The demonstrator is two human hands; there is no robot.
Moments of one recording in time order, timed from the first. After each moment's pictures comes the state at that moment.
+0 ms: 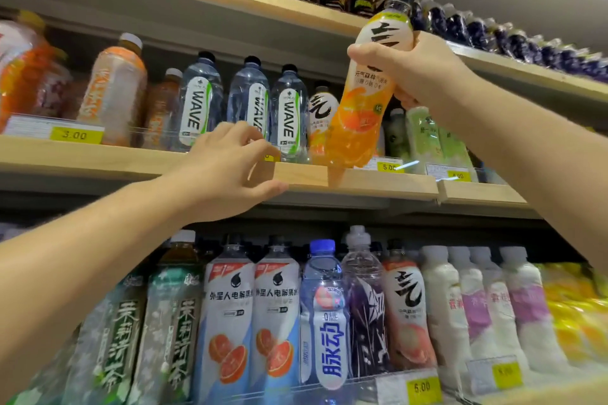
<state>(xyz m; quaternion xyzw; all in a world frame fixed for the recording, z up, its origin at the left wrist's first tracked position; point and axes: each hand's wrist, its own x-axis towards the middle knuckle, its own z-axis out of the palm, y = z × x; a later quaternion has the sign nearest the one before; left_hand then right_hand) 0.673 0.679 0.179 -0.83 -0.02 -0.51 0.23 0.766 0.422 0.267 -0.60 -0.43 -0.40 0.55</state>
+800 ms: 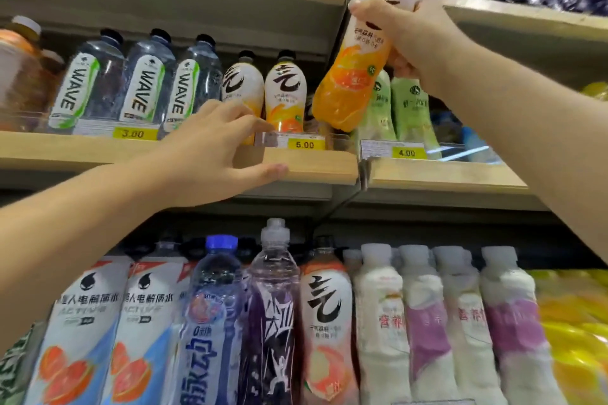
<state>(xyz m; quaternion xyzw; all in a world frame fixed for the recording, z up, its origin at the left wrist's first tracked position) 0.779 0.573 0.188 -0.81 -0.02 -0.54 0.24 0.920 0.338 0.298 -0.52 -0.48 -0.34 0.61</state>
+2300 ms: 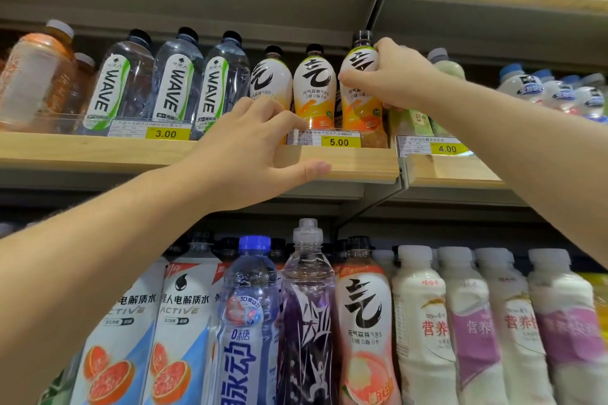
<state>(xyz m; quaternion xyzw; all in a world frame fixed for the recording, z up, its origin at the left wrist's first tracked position) 0.785 0.571 0.185 -0.79 -0.05 -0.55 0.26 0.960 0.408 0.316 -0.69 -0.39 -0.50 0.36</state>
